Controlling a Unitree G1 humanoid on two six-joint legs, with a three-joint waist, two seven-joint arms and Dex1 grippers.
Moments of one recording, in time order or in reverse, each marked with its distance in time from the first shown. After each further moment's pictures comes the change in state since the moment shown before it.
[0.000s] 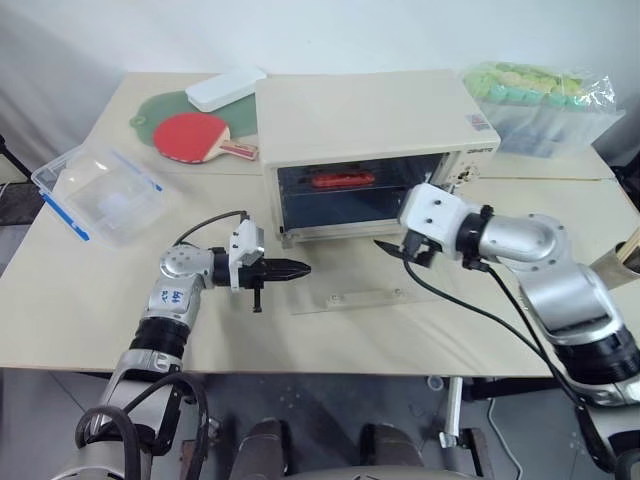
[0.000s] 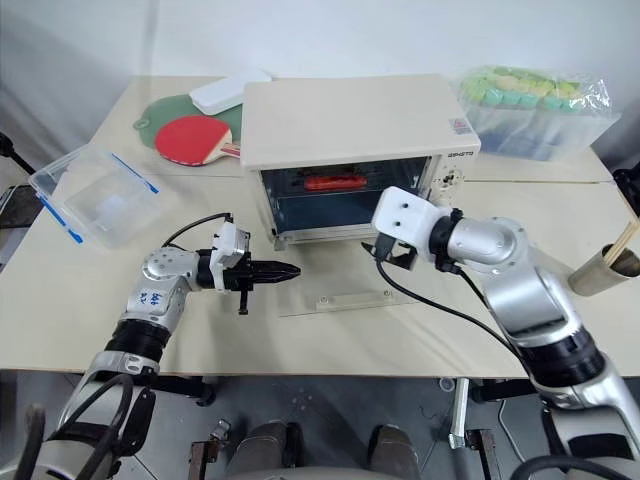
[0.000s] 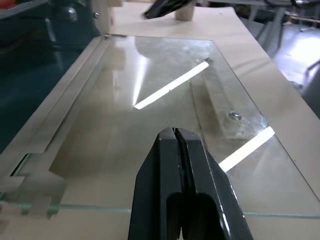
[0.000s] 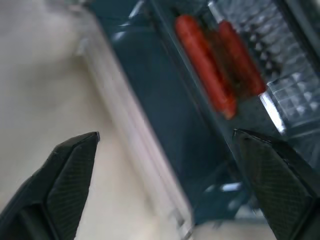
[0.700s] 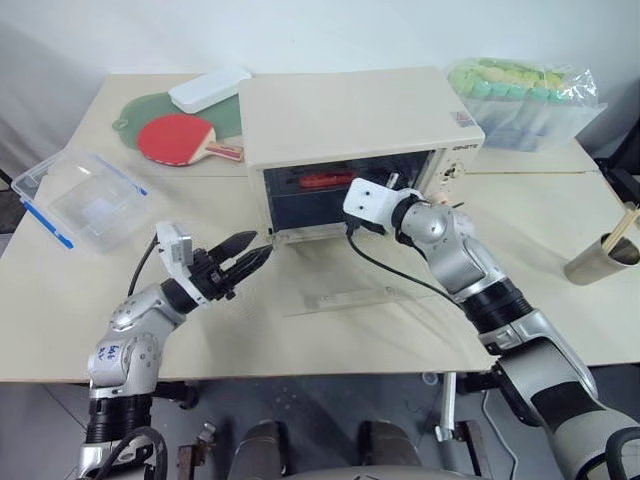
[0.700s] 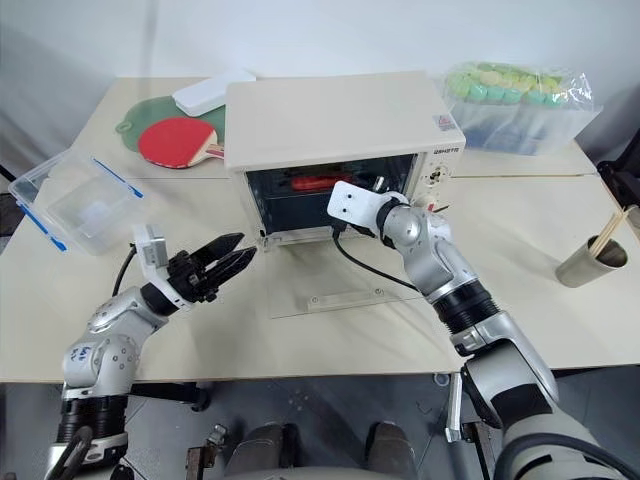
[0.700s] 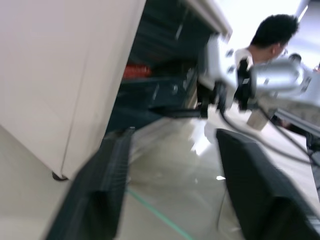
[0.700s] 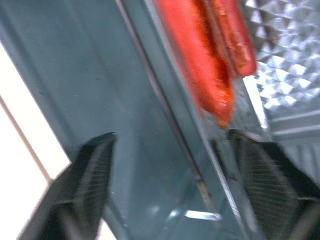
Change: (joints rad) left arm 0.349 -0.021 0.280 -0.622 -0.390 0.476 0.463; right arm -0.215 0.268 0.129 0.534 -0.337 -0.183 -0.220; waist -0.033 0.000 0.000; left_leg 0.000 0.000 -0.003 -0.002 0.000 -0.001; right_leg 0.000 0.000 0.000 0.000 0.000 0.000
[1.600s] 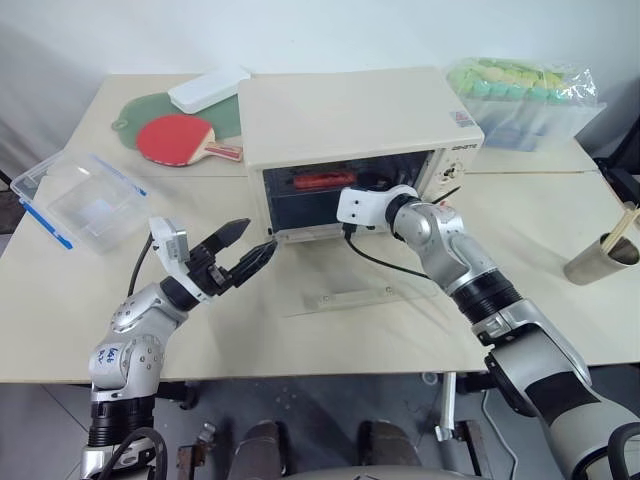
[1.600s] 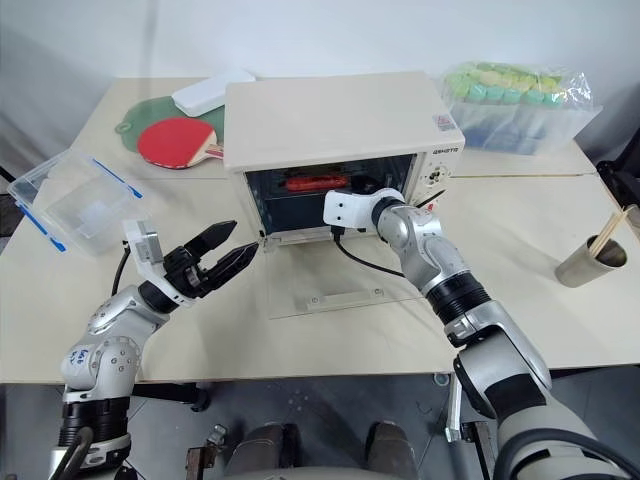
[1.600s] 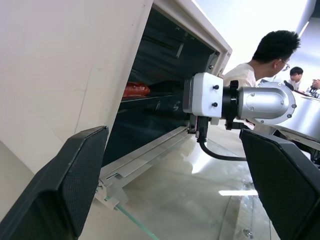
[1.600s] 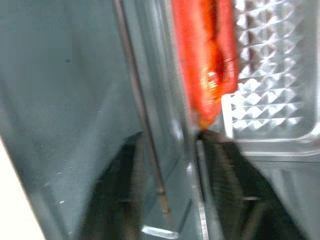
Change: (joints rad) left arm -0.002 -0.021 -0.014 -0.007 -0.009 -0.018 0.035; right arm -0.053 0.016 0.043 0.159 -0.209 -0.180 -0.140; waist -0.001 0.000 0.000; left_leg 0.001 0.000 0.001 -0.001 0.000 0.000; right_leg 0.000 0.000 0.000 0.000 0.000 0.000
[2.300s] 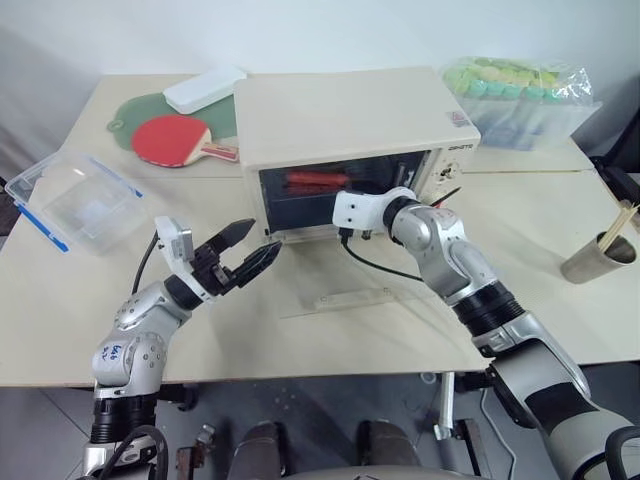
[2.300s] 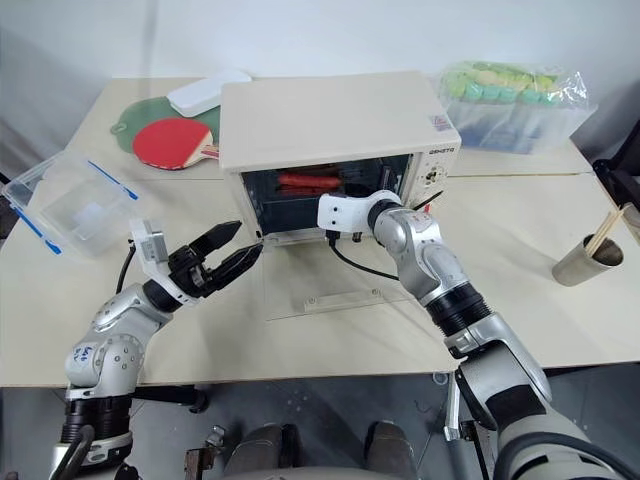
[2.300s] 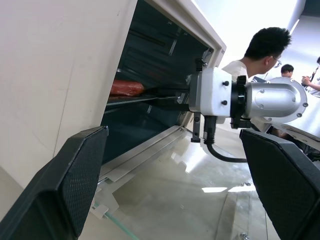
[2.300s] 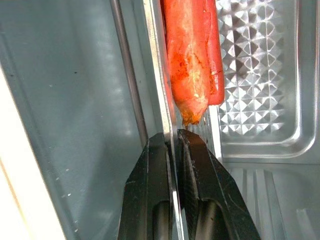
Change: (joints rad) left arm -0.013 0.003 -0.018 0.010 0.002 0.000 -0.008; right arm 0.101 0.006 -0.033 -0.222 -0.054 0.082 0.103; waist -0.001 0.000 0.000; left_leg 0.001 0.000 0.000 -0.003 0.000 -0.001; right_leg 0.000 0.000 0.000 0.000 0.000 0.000
